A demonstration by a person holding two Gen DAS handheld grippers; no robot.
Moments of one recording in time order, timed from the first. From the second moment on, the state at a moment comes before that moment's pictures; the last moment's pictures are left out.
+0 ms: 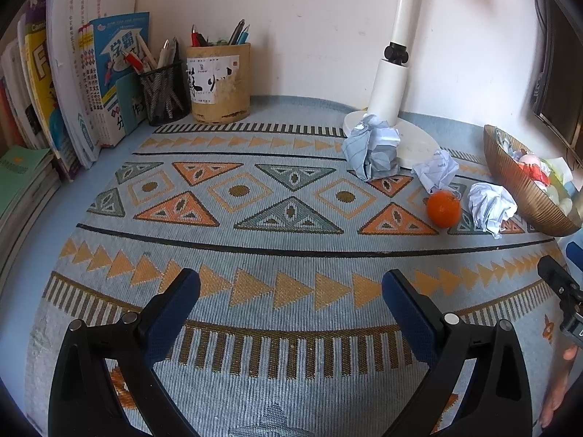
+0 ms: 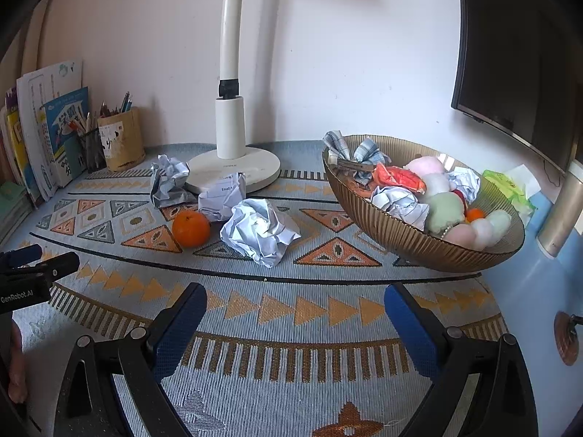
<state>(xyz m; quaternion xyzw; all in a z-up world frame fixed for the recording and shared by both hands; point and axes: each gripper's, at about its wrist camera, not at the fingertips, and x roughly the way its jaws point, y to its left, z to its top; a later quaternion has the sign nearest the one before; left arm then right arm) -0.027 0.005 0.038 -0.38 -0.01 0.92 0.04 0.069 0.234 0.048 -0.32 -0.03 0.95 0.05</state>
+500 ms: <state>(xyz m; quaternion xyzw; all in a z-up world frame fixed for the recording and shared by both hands) -0.027 0.010 0.037 -0.38 0.00 0.92 0.03 0.068 0.231 0.048 -0.32 -0.03 0.95 0.05</state>
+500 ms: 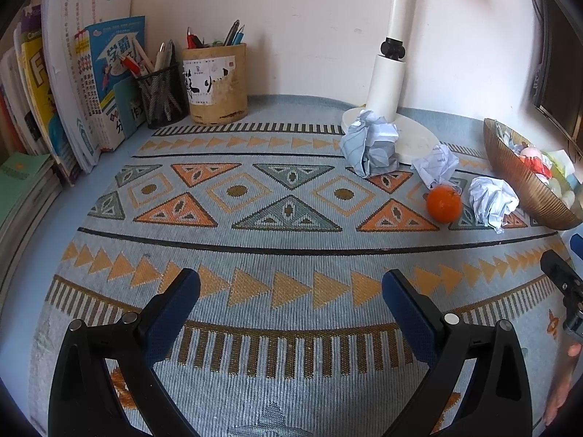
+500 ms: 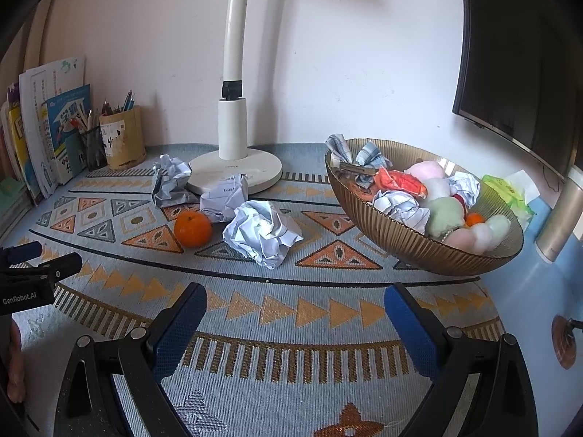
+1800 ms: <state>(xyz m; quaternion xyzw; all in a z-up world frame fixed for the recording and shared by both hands) -0.023 0.008 0.042 -0.37 -0.01 0.93 0.05 0.065 0.236 0.045 -0.33 -0.02 0.94 0.04</state>
